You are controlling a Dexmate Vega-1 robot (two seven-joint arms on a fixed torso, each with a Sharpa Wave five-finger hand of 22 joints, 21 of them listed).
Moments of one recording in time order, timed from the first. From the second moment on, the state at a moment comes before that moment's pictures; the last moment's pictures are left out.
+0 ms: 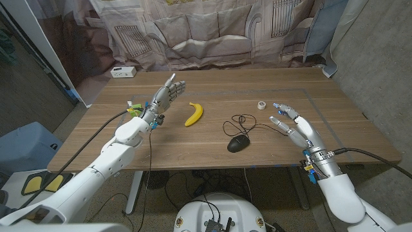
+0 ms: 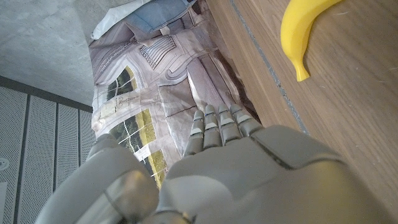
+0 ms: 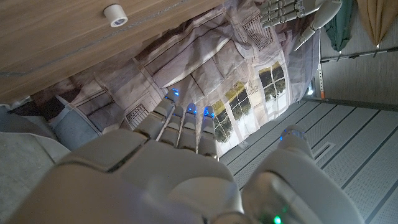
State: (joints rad) left arm 0.95 0.65 0.36 -1.52 -0.62 -0.33 -0.13; left_hand 0.23 0.02 0.09 0.02 0.21 0.23 0.12 0.20 0.17 0.25 0.12 0.22 0.20 0.18 0.10 0.20 0.18 0.08 0.07 0.20 0.17; right arm -1.73 -0.53 0.06 -2.08 -0.41 0.42 -0.39; right_hand 0.22 0.00 0.20 -0.13 0.19 0.31 0.00 0.21 0.18 0.28 0.05 0.23 0.19 0.14 0.01 0.24 0.21 0.33 -0.03 0.21 0.17
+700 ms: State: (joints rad) left arm 0.93 0.66 0.37 -1.52 -0.61 -0.30 -0.13; left_hand 0.23 0.02 0.09 0.02 0.21 0.25 0.12 0.20 0.17 0.26 0.11 0.22 0.20 0.19 0.09 0.20 0.18 0.09 0.08 0.20 0.17; right arm -1.73 -0.61 0.04 -2.12 -0.64 0.27 -0.49; right_hand 0.23 0.00 0.20 -0.13 0.19 0.34 -0.07 0.21 0.18 0.26 0.03 0.21 0.19 0.13 0.02 0.23 0.21 0.33 -0.03 0.20 0.17
